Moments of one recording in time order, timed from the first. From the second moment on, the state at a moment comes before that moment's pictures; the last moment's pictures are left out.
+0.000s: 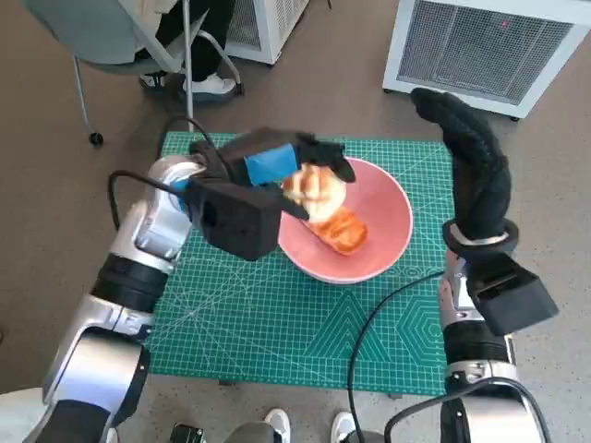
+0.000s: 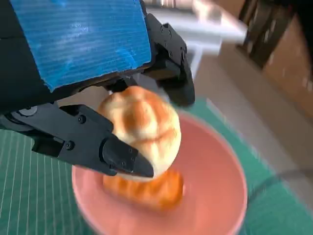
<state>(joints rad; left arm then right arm) -1.00 0.39 -0.33 0.62 0.33 -0.33 -0.69 -0.77 -0.16 -0.15 0.83 0.15 -1.09 0.27</state>
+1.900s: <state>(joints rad) -0.74 0.09 0.04 0.39 -0.16 -0.59 -0.32 -0.80 -0.16 -0.16 0.61 0.27 -0.88 0.32</state>
